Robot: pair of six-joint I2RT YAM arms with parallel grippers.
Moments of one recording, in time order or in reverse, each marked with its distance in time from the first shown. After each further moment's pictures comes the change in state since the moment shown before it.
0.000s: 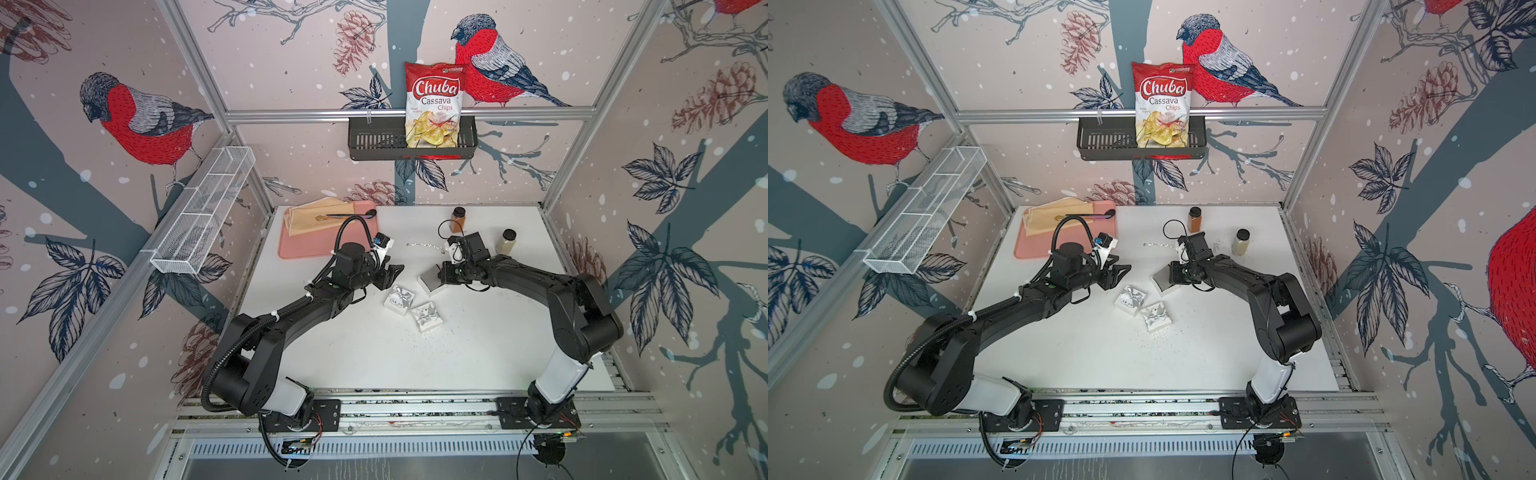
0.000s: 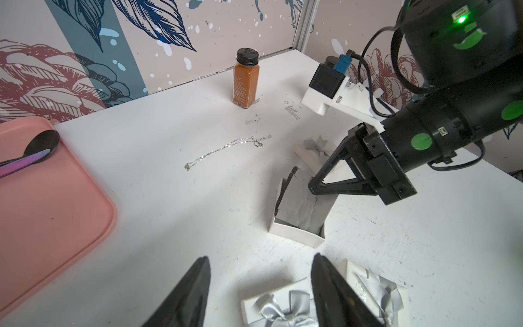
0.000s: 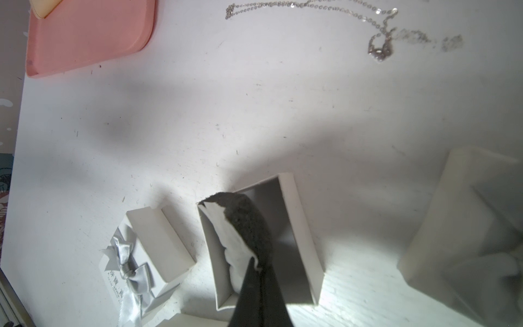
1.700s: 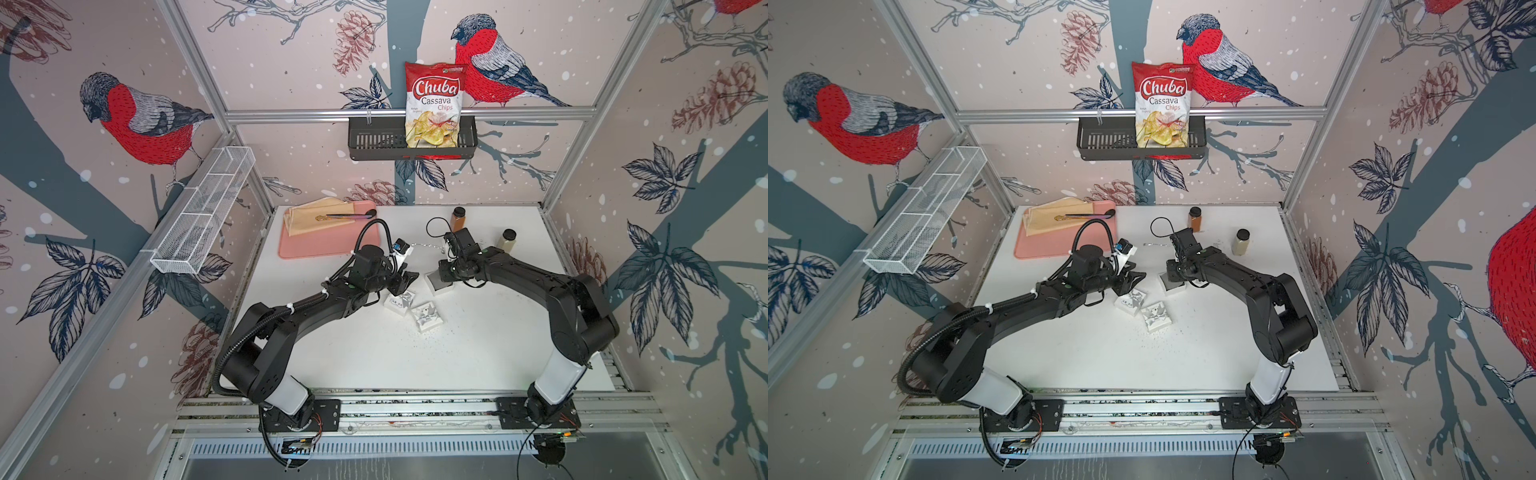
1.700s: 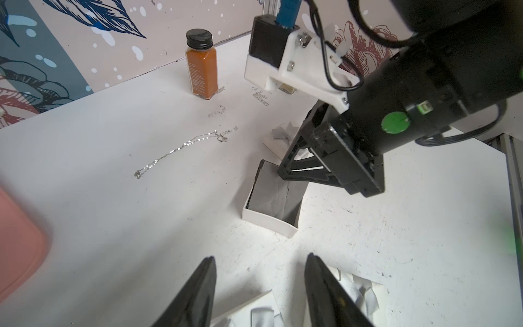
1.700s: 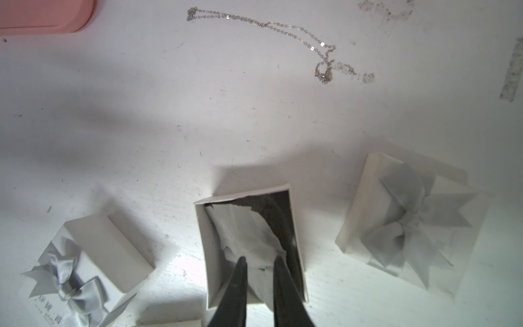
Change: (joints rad) left arm -0.117 0.064 0.053 -0.023 -0.021 0.033; right arm 0.078 0.022 0.125 -0.178 0.286 -0.048
